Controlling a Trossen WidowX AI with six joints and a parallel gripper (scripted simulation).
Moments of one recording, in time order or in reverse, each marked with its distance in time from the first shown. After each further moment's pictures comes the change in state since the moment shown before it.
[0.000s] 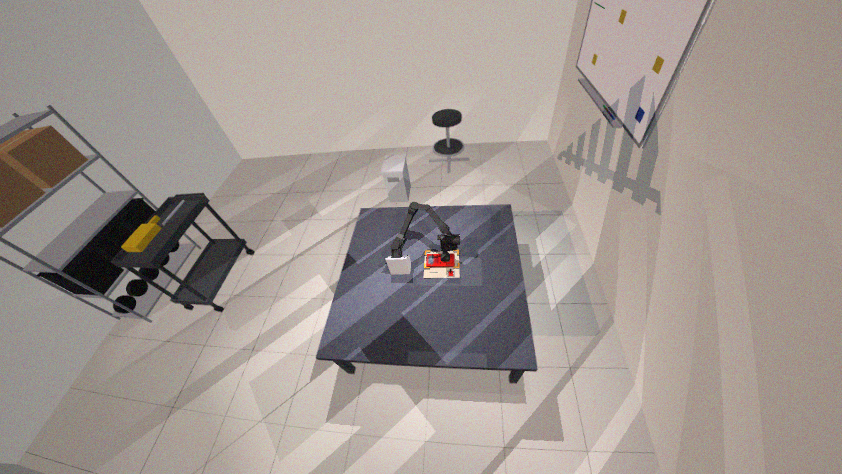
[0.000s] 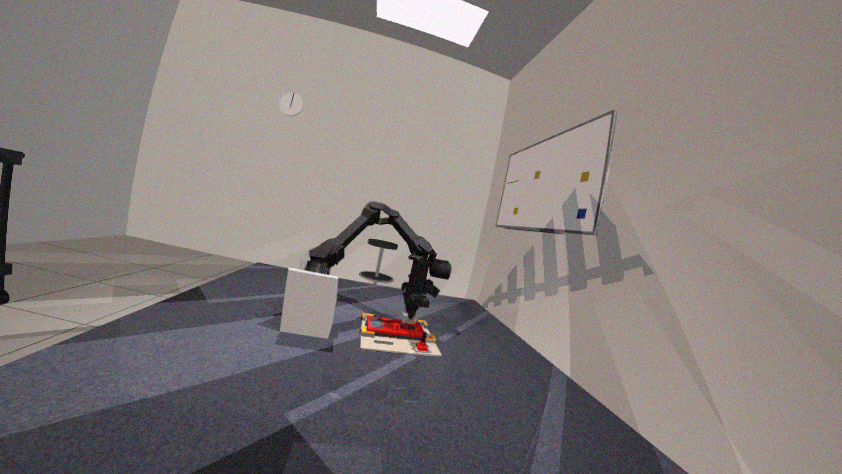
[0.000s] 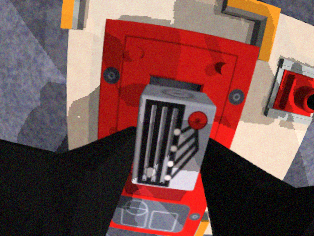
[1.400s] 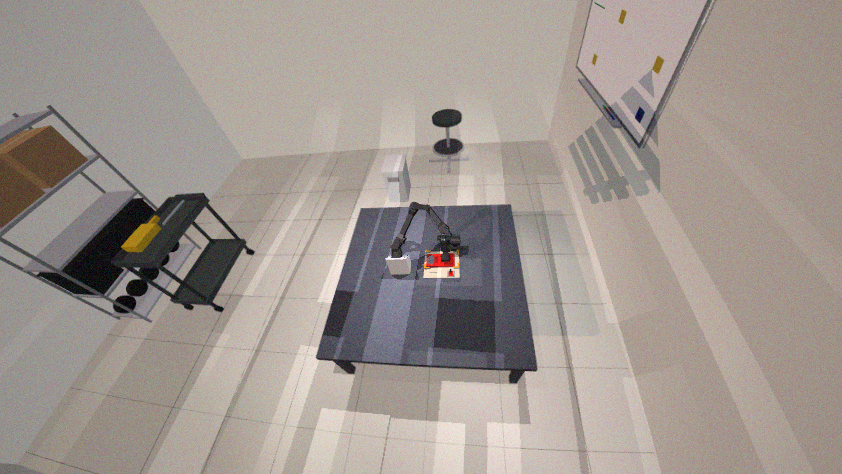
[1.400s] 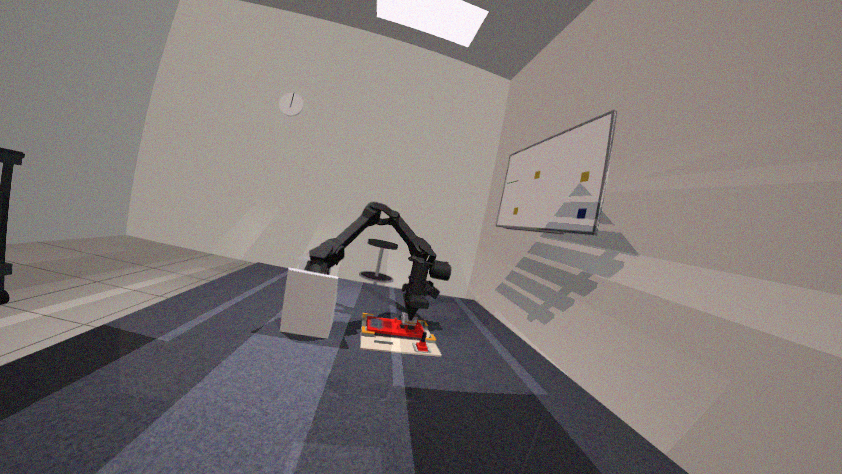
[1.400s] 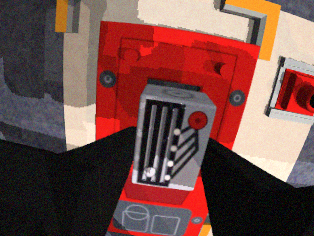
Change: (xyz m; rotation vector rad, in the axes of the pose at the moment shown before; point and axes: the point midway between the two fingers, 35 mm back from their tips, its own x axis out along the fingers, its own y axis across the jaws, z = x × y) arm 0.005 -0.001 0.001 0.023 -0.001 0.000
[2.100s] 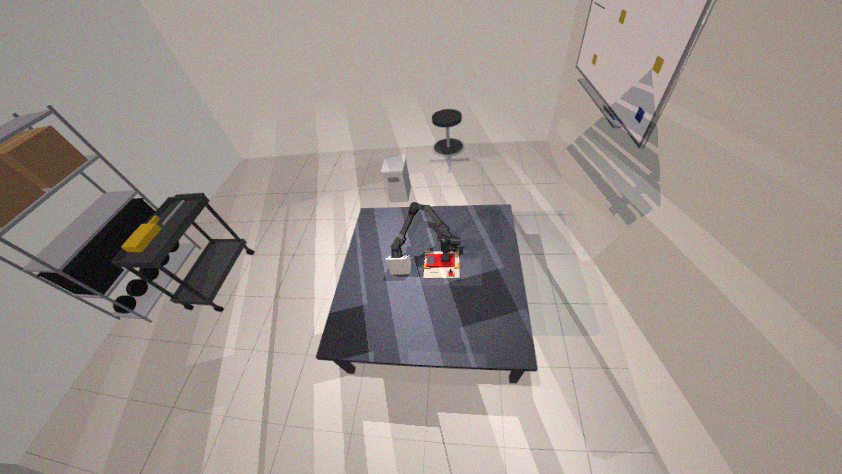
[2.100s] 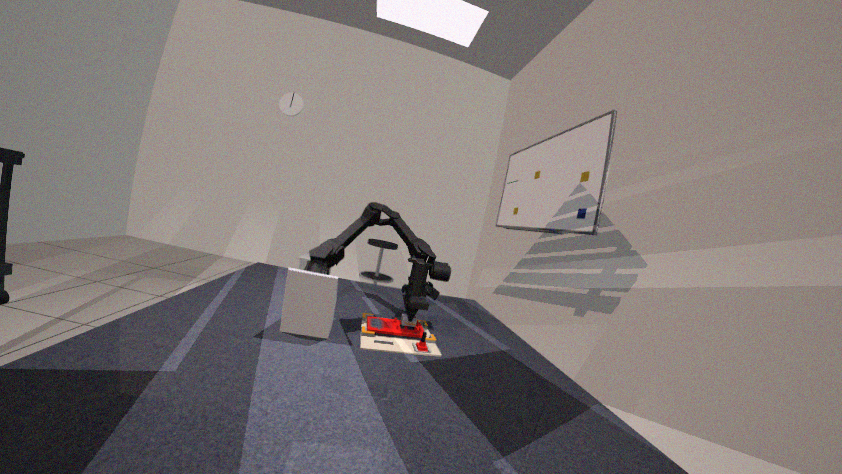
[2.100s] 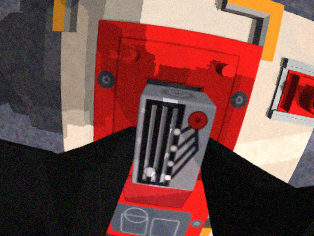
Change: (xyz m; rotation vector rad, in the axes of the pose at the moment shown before) arm 0.004 0.000 0.000 -0.005 0.000 0.000
